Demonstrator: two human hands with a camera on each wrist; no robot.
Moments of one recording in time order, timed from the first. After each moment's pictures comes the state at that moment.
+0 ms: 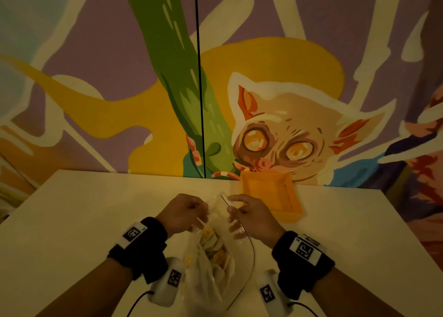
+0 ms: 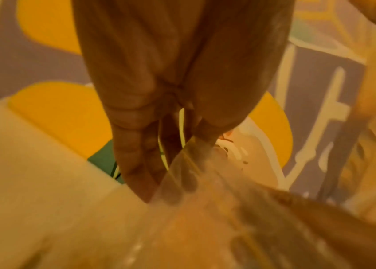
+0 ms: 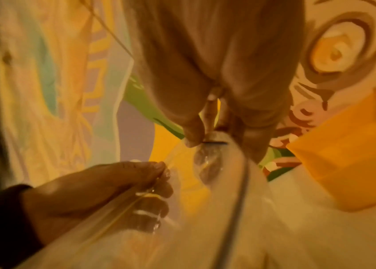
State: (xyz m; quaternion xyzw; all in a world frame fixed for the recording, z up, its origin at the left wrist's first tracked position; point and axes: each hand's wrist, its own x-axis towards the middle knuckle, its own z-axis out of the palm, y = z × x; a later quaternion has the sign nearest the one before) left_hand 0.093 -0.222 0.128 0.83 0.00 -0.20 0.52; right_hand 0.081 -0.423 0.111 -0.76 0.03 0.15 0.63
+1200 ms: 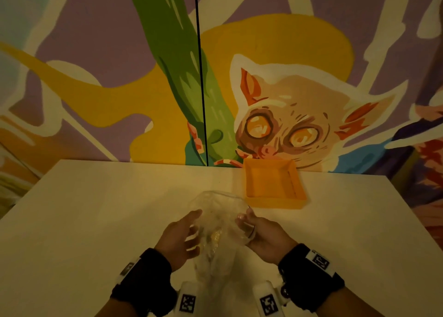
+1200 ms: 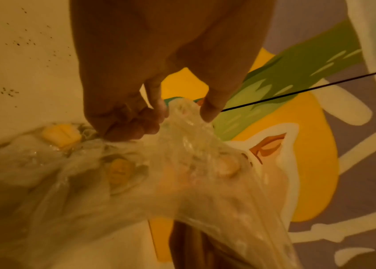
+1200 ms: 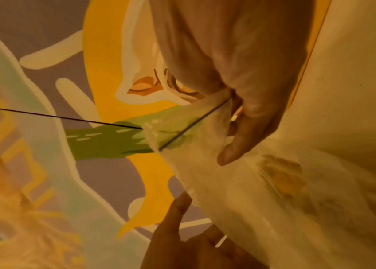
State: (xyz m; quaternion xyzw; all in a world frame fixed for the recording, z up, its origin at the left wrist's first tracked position) left_hand 0.036 -0.229 0.092 0.55 0.33 -0.22 0.73; right_hand 0.045 -0.420 0.089 -0.39 0.32 0.21 0.83
